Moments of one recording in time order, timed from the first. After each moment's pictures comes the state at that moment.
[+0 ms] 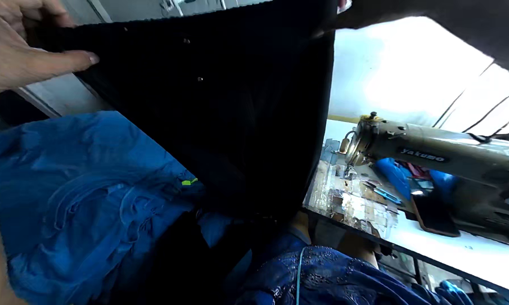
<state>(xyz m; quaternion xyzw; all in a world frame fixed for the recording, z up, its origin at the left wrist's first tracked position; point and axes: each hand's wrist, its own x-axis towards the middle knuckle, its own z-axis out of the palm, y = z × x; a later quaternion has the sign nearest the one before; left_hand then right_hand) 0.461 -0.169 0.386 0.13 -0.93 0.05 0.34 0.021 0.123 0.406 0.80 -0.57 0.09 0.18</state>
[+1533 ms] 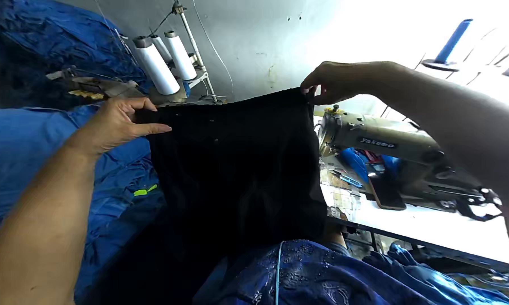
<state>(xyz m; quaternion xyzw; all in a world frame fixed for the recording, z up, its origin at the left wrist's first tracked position) 0.351 -0.195 0.226 0.00 -0.92 -0.26 0.30 0.014 0.134 0.311 0.71 -0.70 0.01 0.00</state>
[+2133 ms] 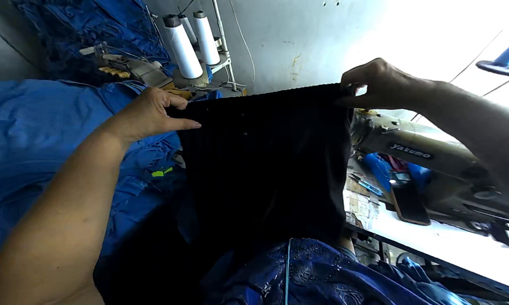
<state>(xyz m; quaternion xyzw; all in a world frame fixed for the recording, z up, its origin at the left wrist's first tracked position) 0.352 -0.171 0.229 0.01 -0.96 -0.14 0.25 -0.022 0.130 0.271 0.81 -0.54 0.18 0.10</state>
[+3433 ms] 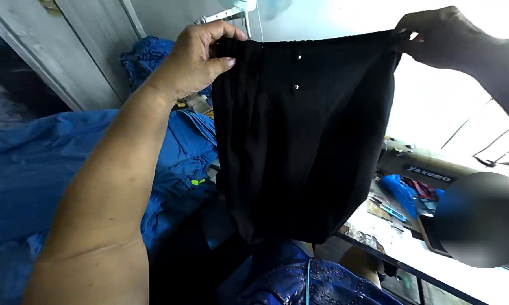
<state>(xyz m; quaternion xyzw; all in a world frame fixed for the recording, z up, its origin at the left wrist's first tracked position) 0.343 -0.105 0.359 -0.04 -0.92 -0.14 0.37 -0.029 0.152 0.377 0.67 -0.67 0.20 0.25</state>
